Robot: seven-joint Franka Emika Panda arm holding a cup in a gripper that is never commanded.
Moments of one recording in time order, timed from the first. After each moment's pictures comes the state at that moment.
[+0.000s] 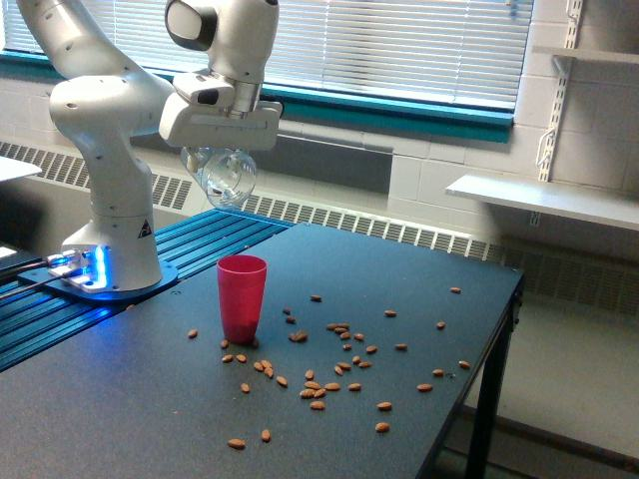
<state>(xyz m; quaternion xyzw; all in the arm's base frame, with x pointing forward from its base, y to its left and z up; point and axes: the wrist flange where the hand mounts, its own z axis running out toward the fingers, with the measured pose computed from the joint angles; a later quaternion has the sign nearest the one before) 0.257 -0.030 0.369 0.81 -0.57 -0.11 0.07</state>
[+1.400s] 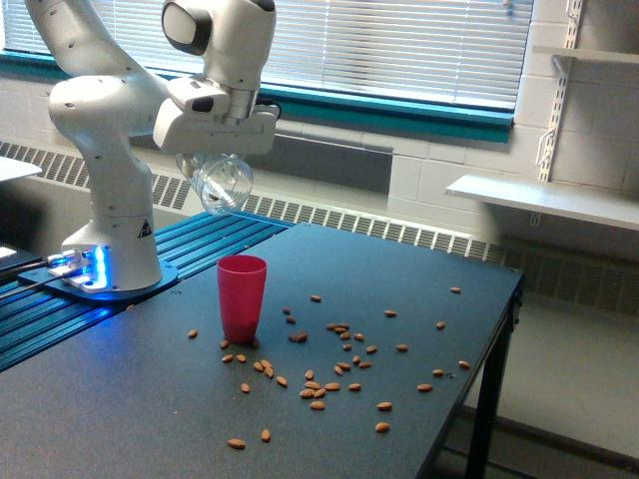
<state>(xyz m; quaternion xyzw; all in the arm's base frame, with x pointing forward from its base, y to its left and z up) 0.266 -0.052 0.363 0.81 -0.57 -0.13 0.06</state>
